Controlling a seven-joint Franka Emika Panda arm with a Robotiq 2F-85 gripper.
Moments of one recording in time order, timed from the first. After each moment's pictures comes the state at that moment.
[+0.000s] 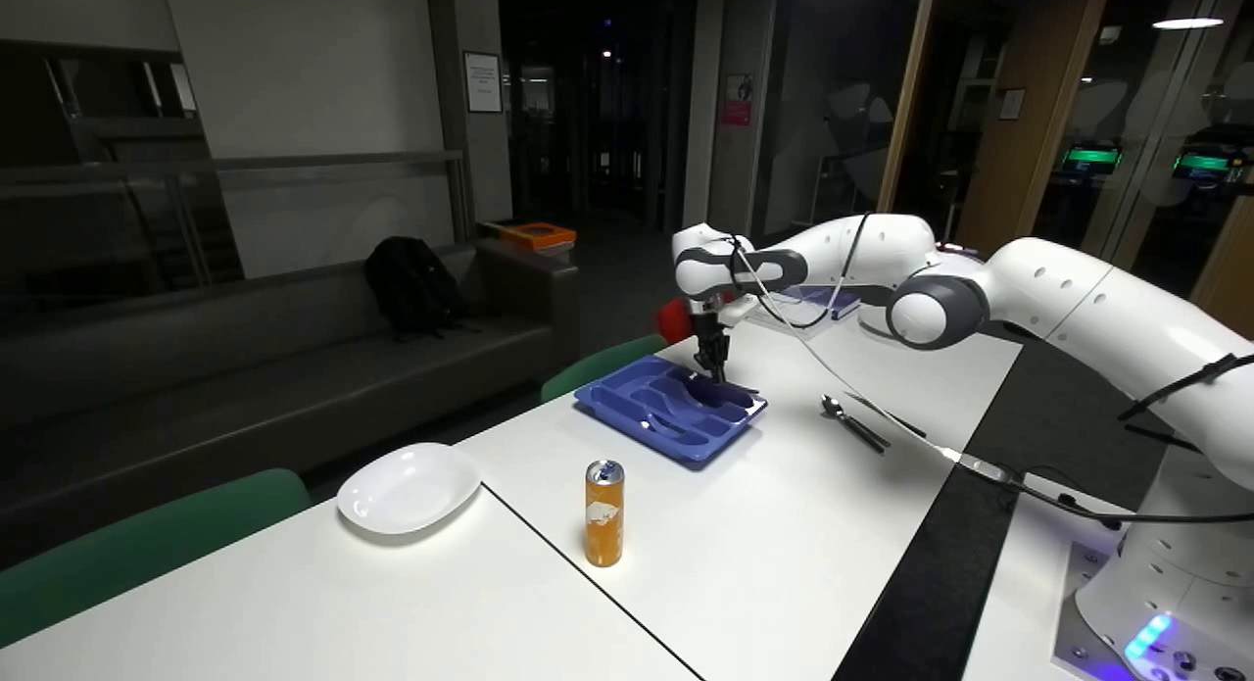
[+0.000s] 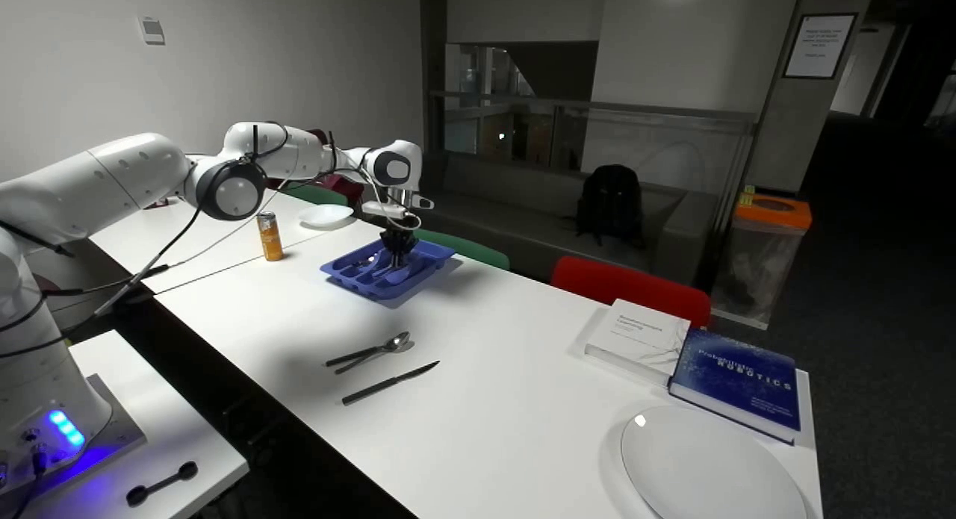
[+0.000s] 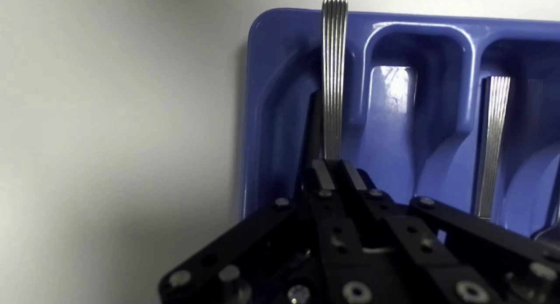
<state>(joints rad) -0.08 1.23 -0.02 -0.62 -0.09 1.59 -0.17</state>
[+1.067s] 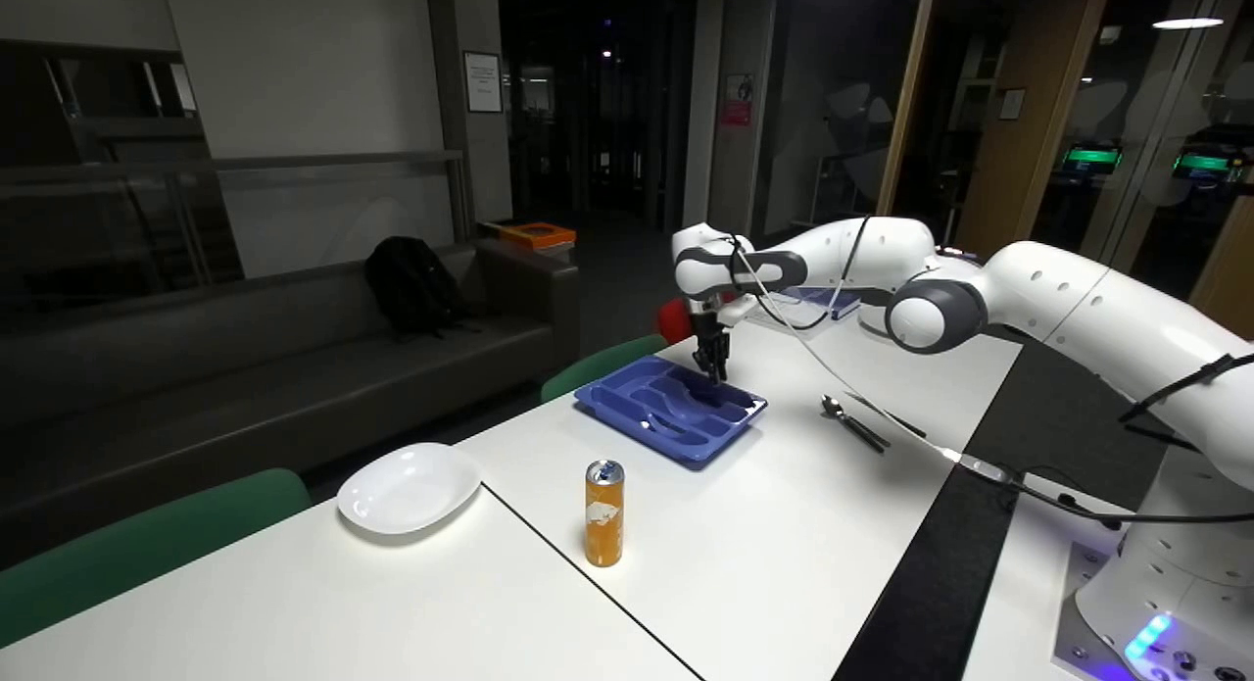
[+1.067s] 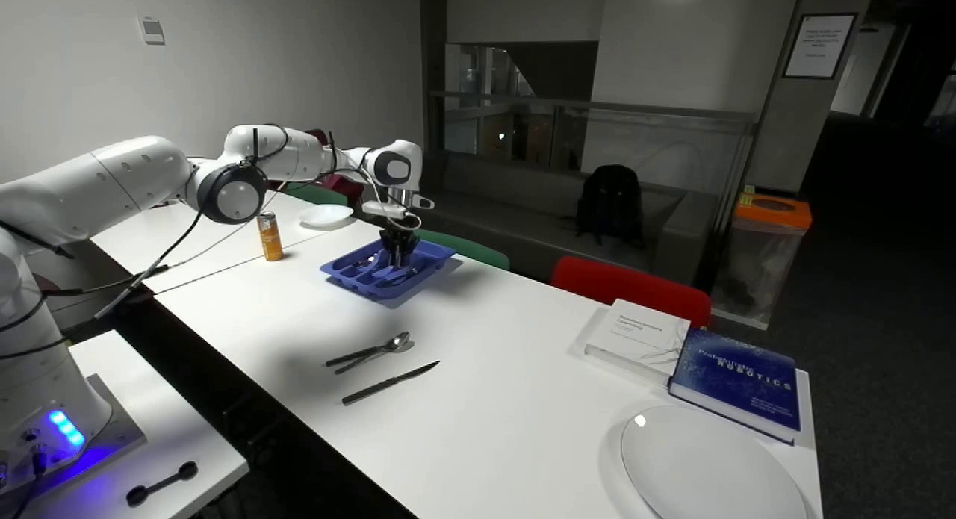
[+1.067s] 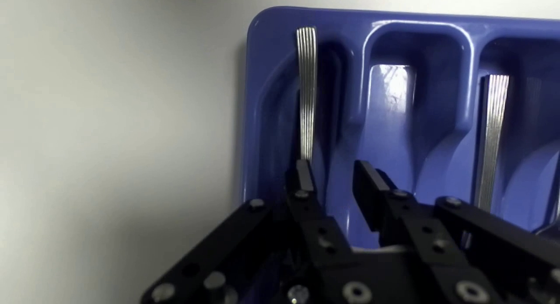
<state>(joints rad) -0.08 1.25 -0.02 -0.58 -0.09 1.57 -0.17</state>
